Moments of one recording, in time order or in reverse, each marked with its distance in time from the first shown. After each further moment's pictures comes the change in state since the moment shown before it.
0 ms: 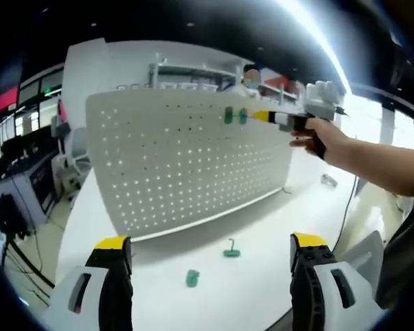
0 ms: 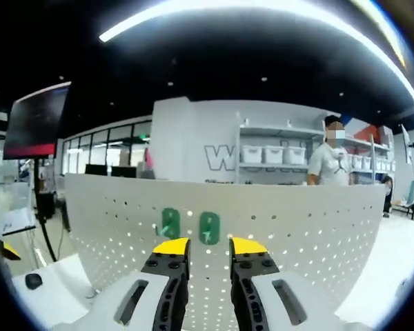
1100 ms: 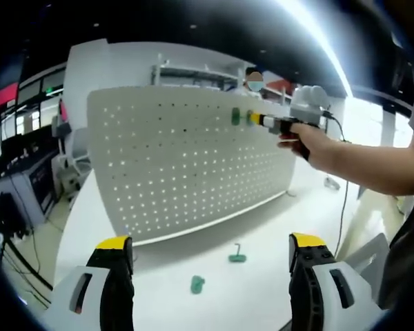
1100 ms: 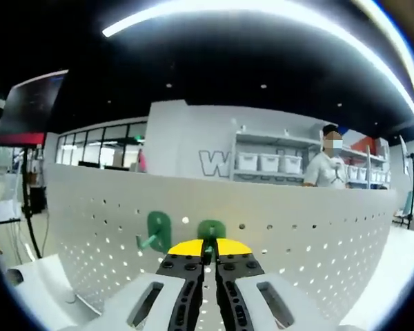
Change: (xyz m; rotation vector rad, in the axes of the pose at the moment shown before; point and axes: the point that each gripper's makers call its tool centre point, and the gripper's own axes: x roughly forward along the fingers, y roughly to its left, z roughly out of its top) left arm 0.016 0.013 -0.001 -0.012 -0.011 0.002; right arm 0.052 0.006 -0.005 -0.046 -0.039 -0.037
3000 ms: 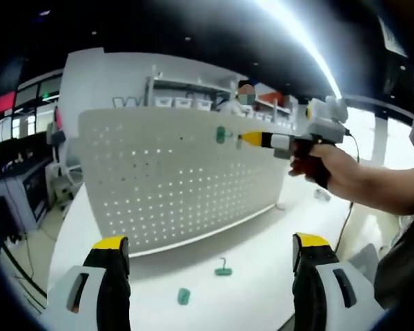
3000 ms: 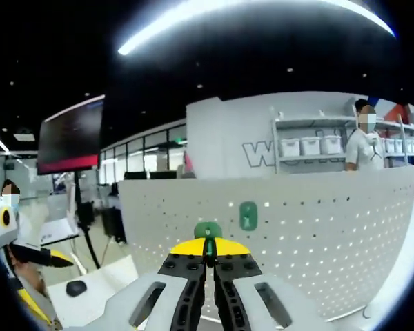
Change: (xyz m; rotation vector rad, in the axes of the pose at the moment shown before) left arm -0.008 -0.023 0.024 -0.002 -0.080 -0.048; right arm -0.067 0.071 0.012 0.136 0.024 0.263
